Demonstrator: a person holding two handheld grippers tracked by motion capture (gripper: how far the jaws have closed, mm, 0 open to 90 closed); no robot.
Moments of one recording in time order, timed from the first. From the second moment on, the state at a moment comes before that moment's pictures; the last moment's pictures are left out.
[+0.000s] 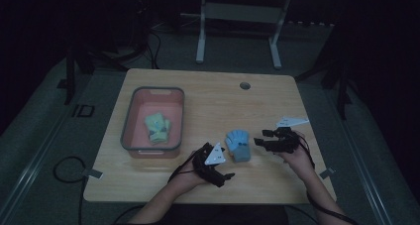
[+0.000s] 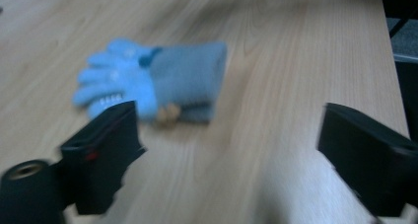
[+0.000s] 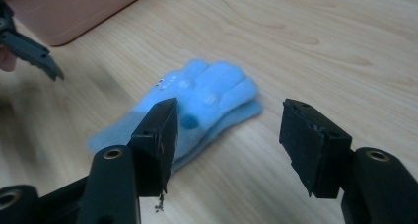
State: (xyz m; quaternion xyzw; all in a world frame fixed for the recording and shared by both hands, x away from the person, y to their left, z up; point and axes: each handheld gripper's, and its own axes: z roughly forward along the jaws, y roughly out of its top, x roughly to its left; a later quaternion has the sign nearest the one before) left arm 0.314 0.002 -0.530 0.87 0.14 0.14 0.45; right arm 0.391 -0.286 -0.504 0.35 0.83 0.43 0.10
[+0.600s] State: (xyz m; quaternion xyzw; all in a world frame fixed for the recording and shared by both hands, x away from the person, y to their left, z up) left arm 0.352 -0.058 -0.542 0.92 0.03 0.16 0.35; right arm 0.396 -0.281 -0.509 0.36 0.83 0.42 0.09
